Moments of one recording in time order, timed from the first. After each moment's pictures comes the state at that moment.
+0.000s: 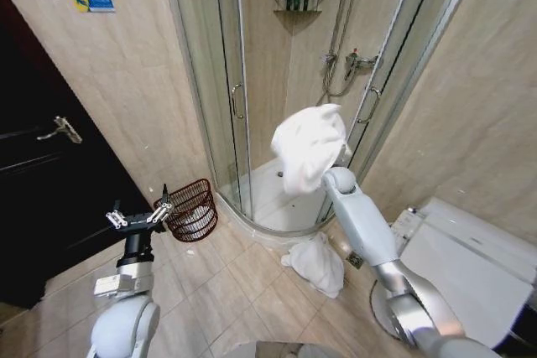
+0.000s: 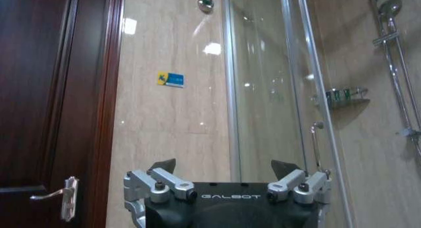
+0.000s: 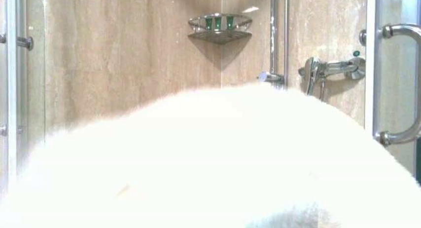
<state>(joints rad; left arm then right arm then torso) 1.70 -1.45 -0.77 -2.31 -0.14 -0.24 -0.15 -0.49 1.29 0.17 1.35 0.41 -0.15 0.19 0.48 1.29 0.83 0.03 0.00</state>
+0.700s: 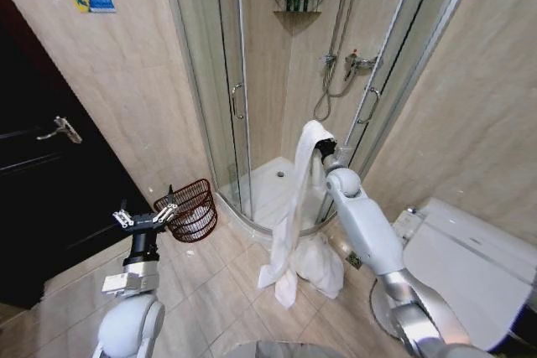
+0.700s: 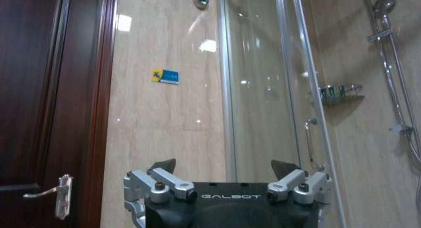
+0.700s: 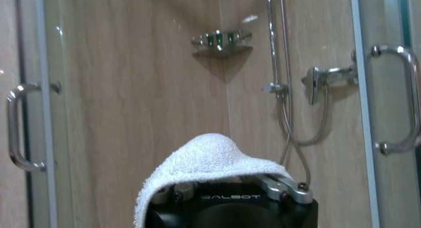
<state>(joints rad) 1.69 -1.45 -0.75 -2.30 -0.12 -0.23 -0.15 -0.55 1.25 0.17 1.54 0.51 -0.19 0.24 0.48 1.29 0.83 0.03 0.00</state>
